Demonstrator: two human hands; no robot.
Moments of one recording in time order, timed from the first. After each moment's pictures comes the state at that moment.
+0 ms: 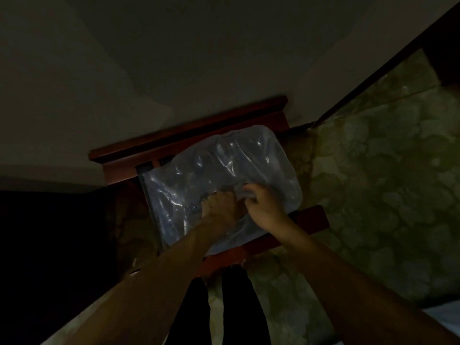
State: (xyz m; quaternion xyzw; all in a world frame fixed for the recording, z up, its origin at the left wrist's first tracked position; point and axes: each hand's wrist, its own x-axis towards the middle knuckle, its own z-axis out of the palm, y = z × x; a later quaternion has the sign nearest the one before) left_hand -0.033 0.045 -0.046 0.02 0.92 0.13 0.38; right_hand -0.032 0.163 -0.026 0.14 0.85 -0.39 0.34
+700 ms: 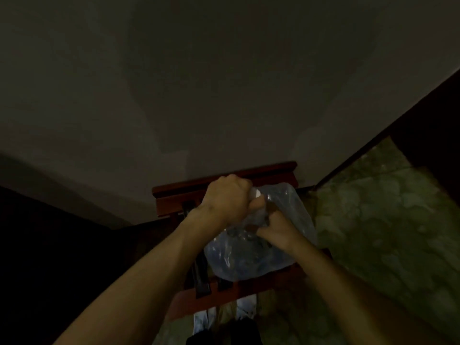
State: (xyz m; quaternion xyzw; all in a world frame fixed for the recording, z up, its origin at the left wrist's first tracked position) left_hand -0.041 -0.067 0.183 0.15 0.96 0.16 0.15; right_hand -0.011 0.084 0.126 0.01 0.89 -0.36 0.28
